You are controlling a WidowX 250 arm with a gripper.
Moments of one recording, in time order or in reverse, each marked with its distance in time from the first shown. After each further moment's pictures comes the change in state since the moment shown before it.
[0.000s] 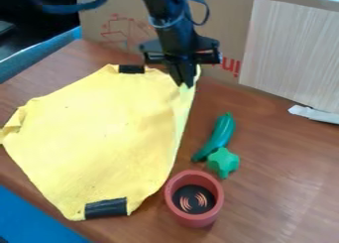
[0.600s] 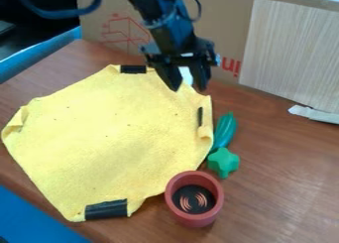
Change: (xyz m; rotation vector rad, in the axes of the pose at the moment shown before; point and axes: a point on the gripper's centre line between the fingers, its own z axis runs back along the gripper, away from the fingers) arm -0.006 0.000 0.002 -0.142 0.050 -0.123
